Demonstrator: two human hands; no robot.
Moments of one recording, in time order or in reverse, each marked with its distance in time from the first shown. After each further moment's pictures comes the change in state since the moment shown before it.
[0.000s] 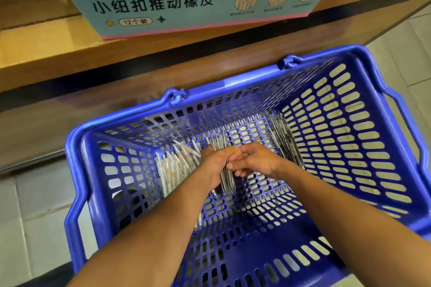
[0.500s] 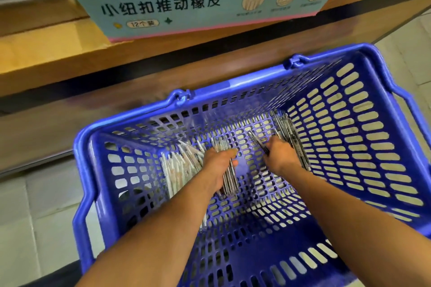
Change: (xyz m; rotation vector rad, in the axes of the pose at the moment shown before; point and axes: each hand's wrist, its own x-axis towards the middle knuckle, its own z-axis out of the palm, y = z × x) left_hand -0.007 0.003 -0.003 0.062 0.095 -0.038; right_hand 0.014 0.030 -0.029 -0.817 0.616 0.190
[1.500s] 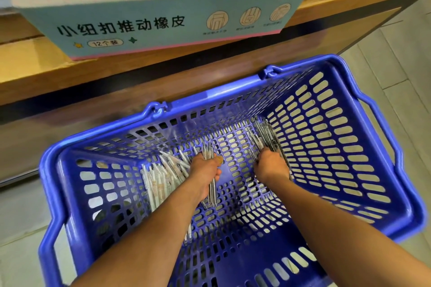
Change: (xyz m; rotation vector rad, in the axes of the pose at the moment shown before) left_hand 0.005 -0.002 0.004 0.116 -0.059 0.065; right_hand -0.018 0.006 -0.004 -0.064 0.023 0.140
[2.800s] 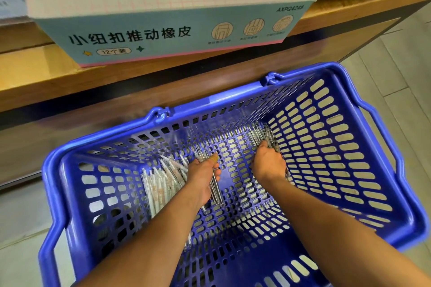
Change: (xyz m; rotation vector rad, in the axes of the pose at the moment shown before) left_hand -0.012 0.009 0.001 -0.299 0.031 -0.050; right_hand 0.016 -0.011 0.002 -0.134 0.205 -0.076
